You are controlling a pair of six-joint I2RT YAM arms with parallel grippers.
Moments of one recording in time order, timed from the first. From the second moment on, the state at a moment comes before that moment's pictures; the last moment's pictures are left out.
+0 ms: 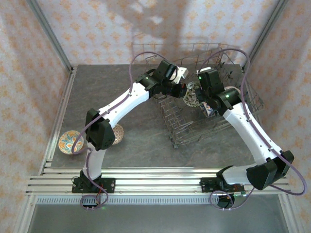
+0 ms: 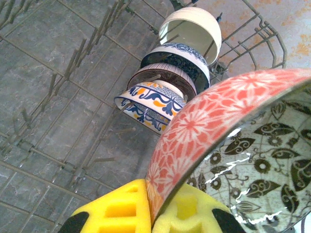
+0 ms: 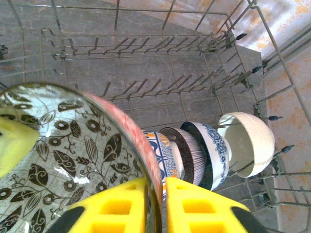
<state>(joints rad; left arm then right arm) -0.66 2.06 2.06 -0.71 0.35 -0.34 0.45 1.32 1.44 -0.91 0.41 0.04</state>
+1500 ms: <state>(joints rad) -0.59 2.07 2.08 -0.51 0.72 -0.50 0.02 1.22 1.28 -0.68 -0.60 0.26</state>
